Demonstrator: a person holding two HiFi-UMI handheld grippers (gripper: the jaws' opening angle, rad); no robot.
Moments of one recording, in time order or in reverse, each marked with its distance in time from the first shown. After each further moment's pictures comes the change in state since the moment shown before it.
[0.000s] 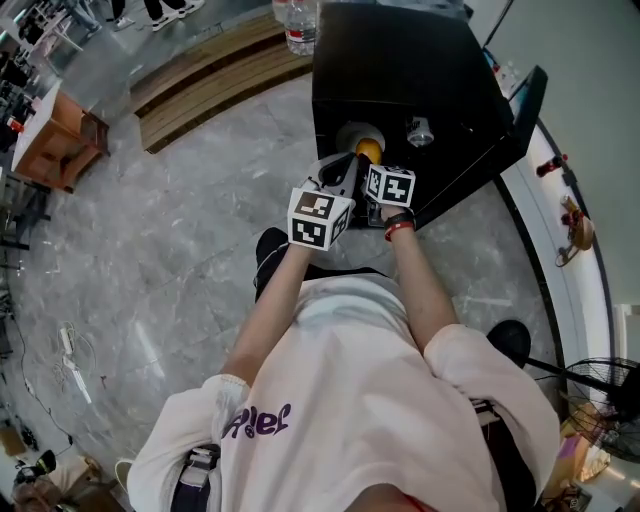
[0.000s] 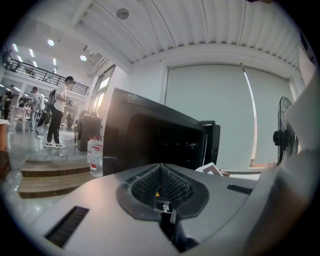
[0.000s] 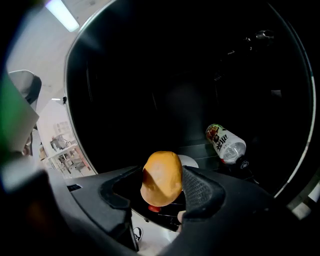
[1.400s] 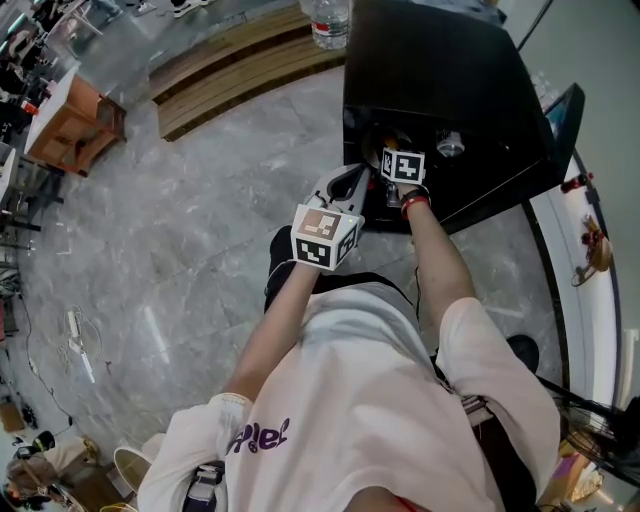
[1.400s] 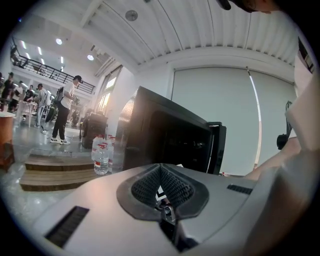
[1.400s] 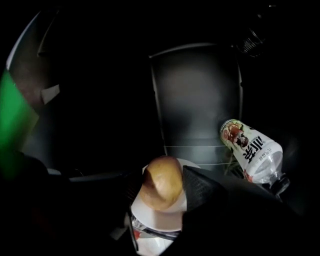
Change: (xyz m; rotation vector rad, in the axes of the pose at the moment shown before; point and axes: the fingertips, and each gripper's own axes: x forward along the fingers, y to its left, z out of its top) left arm -0.007 0.039 -0.016 -0.056 -0.019 0.038; right arm 0.113 -0.015 0.008 -0.119 0.064 -0.028
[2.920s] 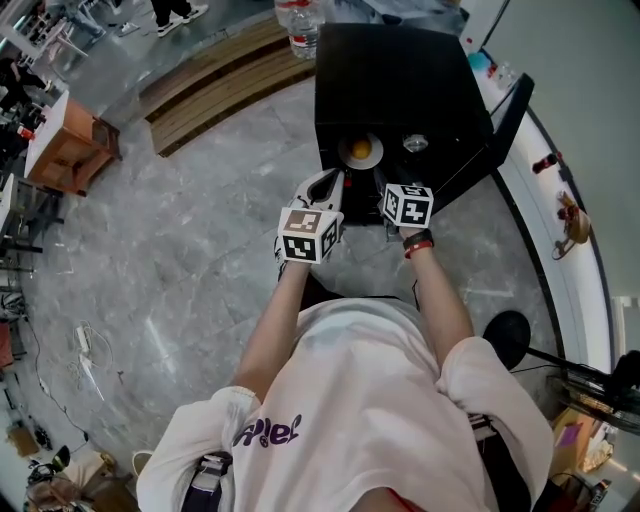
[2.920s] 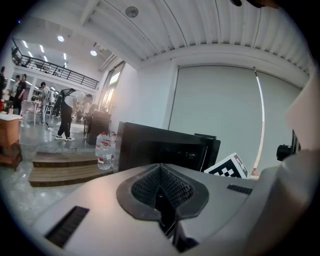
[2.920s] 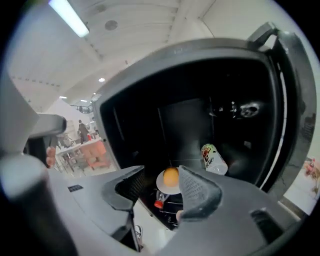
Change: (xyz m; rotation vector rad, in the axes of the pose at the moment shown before) left arm -0.056 -0.052 0.080 -0.036 0.065 0.034; right arm -0.236 0.021 0.046 0.057 -0.109 0.047
